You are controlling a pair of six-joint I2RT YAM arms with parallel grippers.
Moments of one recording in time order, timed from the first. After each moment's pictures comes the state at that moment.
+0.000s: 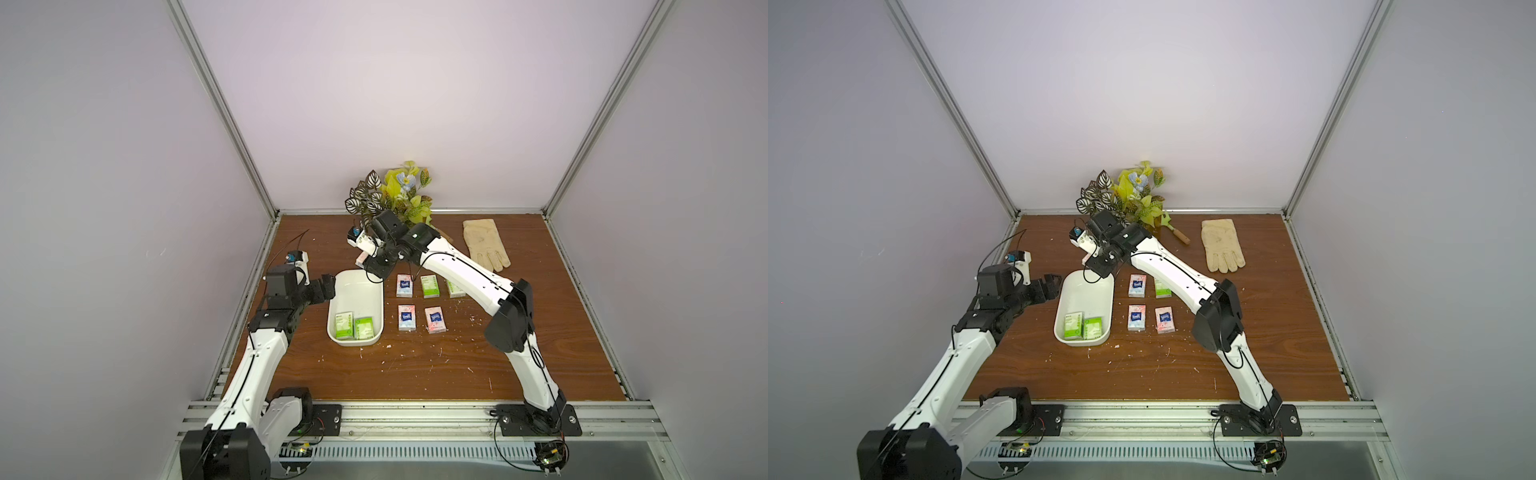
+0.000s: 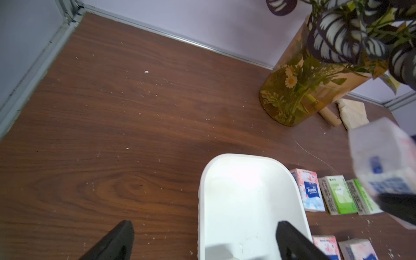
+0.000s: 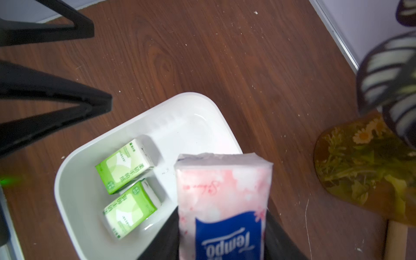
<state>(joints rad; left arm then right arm) 0.05 0.96 0.64 -0.26 0.20 -0.24 0.89 2.17 2.24 -0.96 -0.02 -0.18</state>
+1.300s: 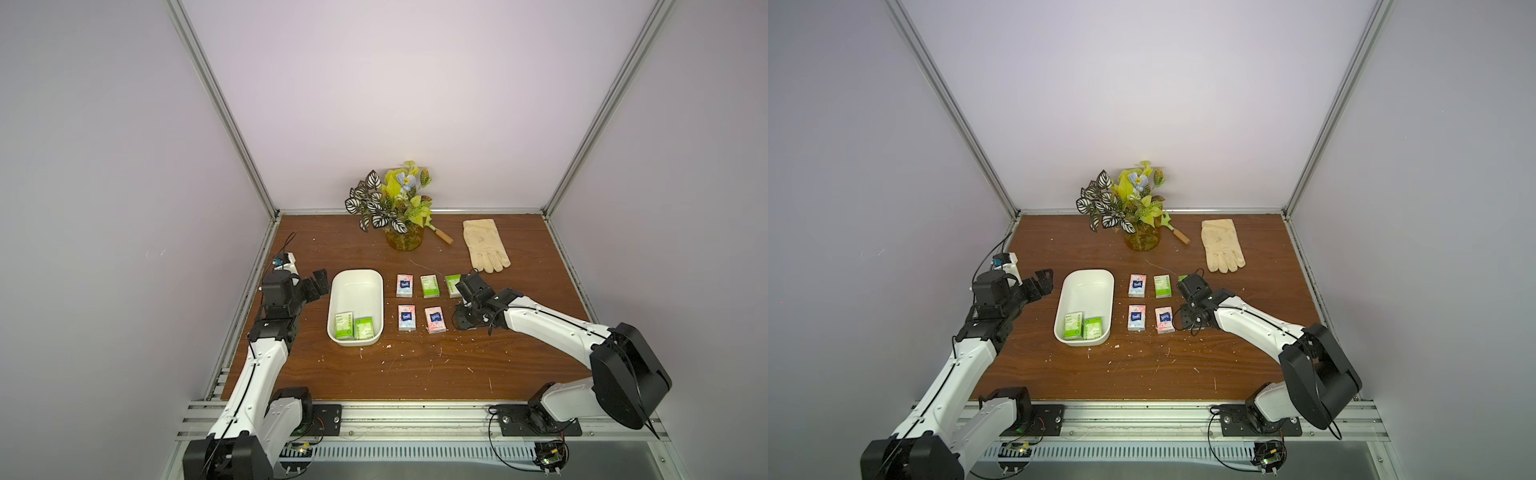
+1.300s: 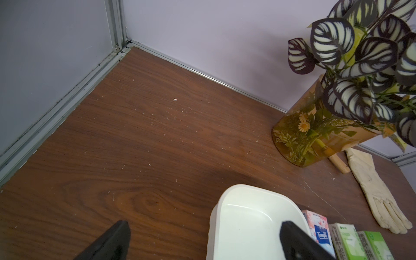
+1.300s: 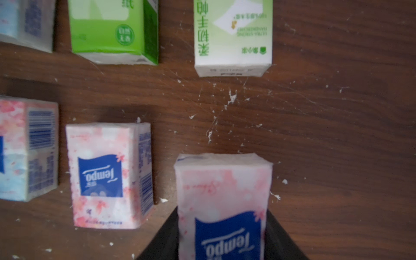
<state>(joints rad) 0.08 0.92 0.57 -0.11 0.11 -0.35 0.65 1.44 0.84 -0.59 0.18 0.48</state>
